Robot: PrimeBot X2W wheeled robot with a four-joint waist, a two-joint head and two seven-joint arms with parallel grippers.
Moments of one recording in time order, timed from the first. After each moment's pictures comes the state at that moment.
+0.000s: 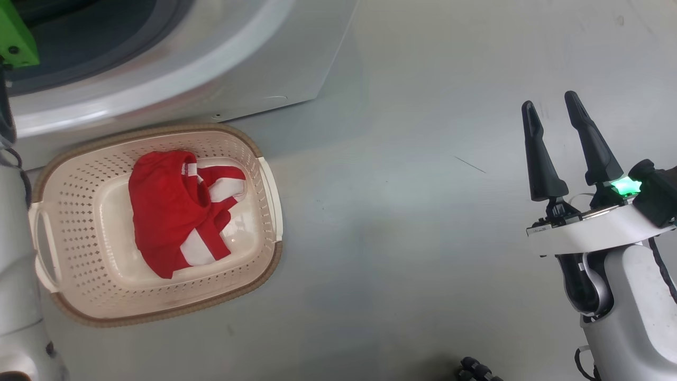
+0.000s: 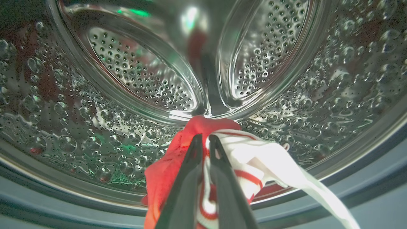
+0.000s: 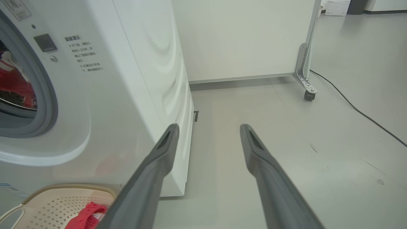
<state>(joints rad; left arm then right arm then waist) -0.89 0.19 0.04 0.26 -0.11 0.12 0.27 -0.28 -0.19 0.19 0.04 0.48 0.12 -0.25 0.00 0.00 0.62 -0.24</state>
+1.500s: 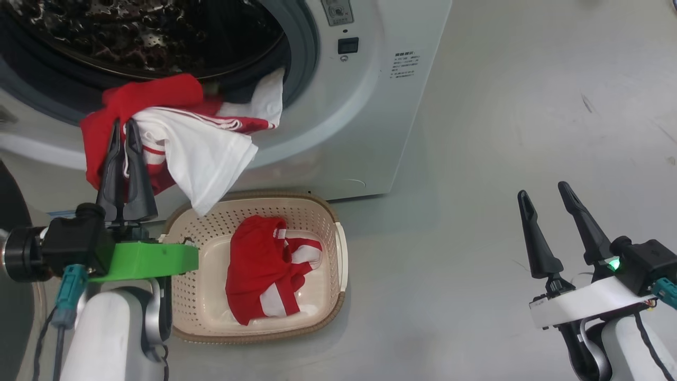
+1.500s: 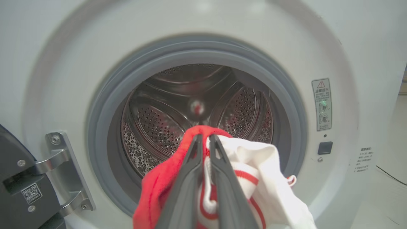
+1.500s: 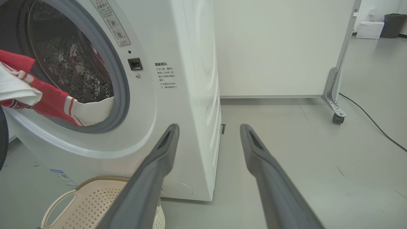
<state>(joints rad) -0.27 0.03 -0.10 -0.02 -0.20 0.12 -0.22 -0.07 -0.20 0.17 0.05 0.40 0.12 -0.25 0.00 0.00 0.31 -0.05</state>
